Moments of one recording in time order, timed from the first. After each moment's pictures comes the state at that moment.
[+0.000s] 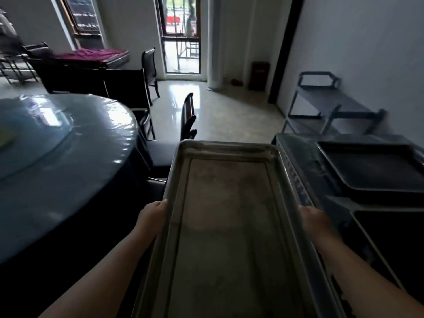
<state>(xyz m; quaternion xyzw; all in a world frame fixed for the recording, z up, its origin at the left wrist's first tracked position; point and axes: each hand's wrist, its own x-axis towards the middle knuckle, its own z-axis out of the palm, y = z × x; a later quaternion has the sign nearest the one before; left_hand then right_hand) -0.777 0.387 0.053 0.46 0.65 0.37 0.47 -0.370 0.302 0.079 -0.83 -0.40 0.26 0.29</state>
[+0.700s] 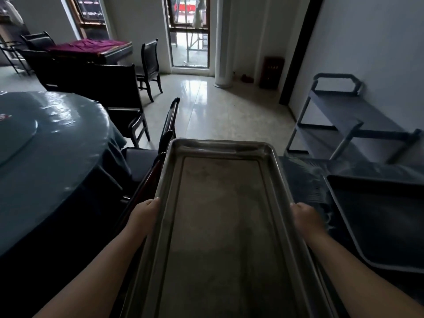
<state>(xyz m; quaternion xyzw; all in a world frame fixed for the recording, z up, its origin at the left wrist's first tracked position) -0.596 0.630 0.057 0.46 0.72 0.33 0.41 -0.187 0.591 0.065 -0.80 -0.43 0.29 0.29</state>
